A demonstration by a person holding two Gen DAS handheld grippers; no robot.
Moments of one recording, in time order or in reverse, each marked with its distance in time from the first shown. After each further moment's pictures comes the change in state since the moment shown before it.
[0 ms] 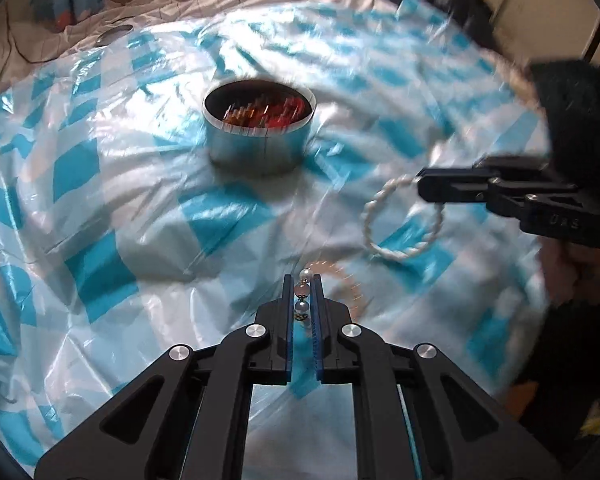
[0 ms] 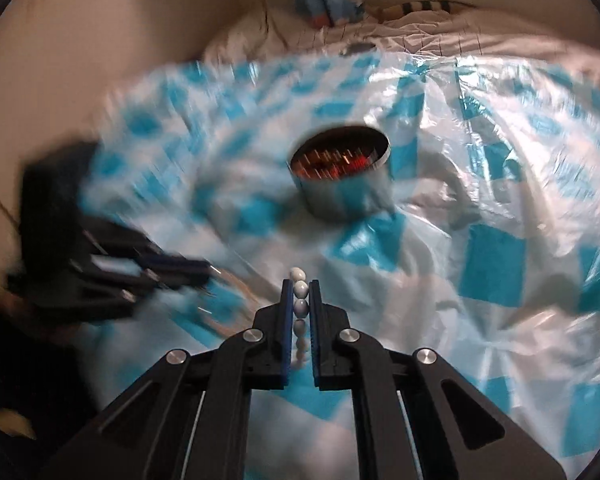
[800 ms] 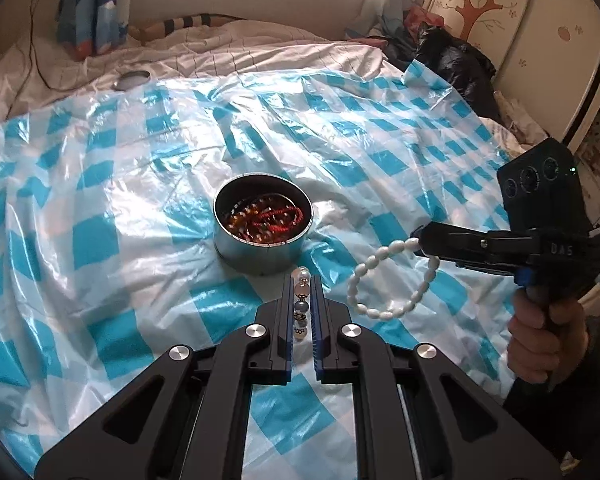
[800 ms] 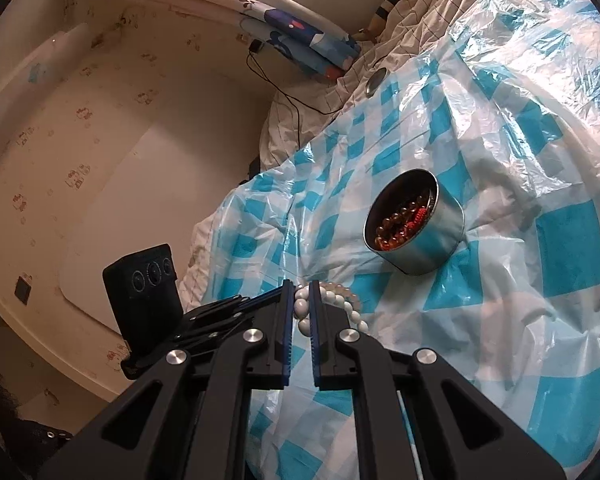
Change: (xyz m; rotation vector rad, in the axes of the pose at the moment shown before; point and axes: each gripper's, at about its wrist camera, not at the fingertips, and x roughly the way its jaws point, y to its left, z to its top) left arm -0.031 -0.004 0.046 -0.053 -0.179 0.032; right arm -0.016 -0.030 0.023 0.335 -0.177 0.394
